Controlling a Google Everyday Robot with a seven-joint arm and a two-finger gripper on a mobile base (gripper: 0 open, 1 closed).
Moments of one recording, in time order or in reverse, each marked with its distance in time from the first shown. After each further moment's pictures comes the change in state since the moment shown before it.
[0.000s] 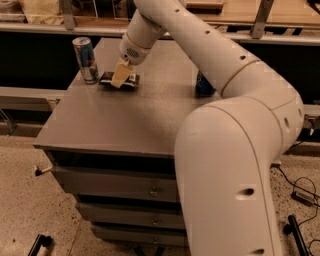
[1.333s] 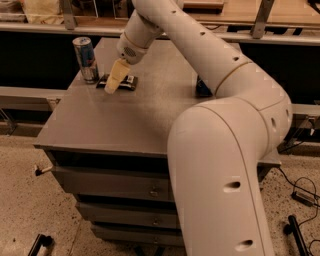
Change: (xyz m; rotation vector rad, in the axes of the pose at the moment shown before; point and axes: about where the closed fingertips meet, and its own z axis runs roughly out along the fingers) arm -0.006 -0.006 0.008 -0.019 -0.022 0.036
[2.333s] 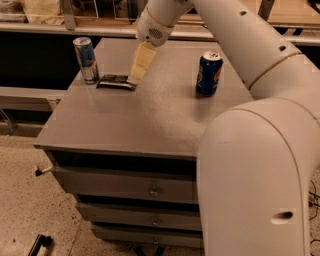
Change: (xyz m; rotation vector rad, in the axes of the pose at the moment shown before) arm 0.022 0.017 -0.094 0.053 0.033 -0.185
